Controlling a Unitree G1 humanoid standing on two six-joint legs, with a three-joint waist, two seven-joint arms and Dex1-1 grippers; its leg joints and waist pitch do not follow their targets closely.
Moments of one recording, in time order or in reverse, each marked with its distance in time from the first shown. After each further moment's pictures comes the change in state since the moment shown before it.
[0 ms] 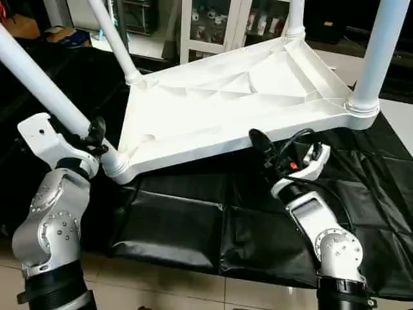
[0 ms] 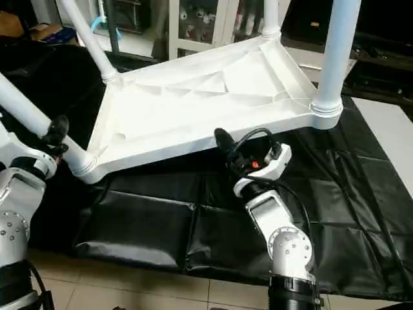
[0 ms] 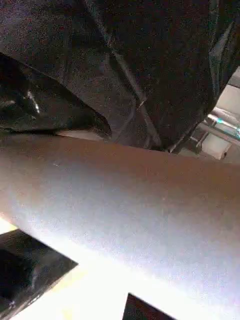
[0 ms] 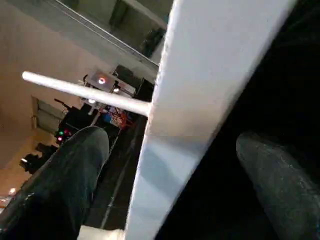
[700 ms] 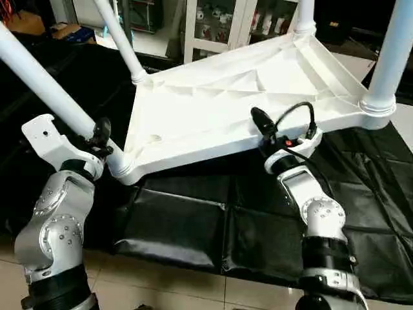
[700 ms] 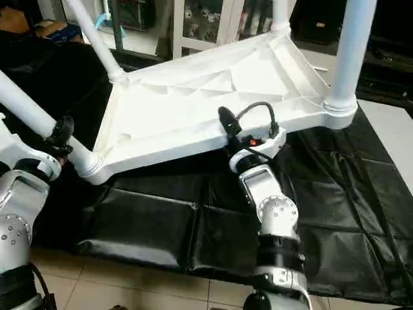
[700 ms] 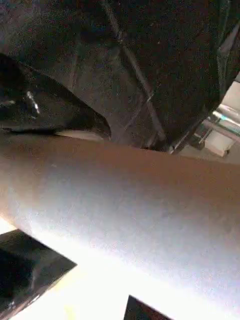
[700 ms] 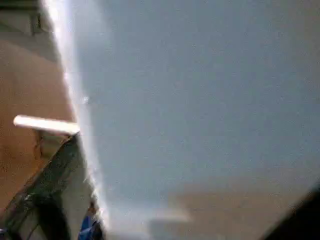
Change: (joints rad) left arm 0.013 -0.042 -0.015 -0.046 -0.013 0.031 -0.001; right arm -0.252 -0.007 -0.094 0.312 -0.034 -0.179 -0.026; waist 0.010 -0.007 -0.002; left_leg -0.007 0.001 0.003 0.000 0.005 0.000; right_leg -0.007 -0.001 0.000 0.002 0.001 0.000
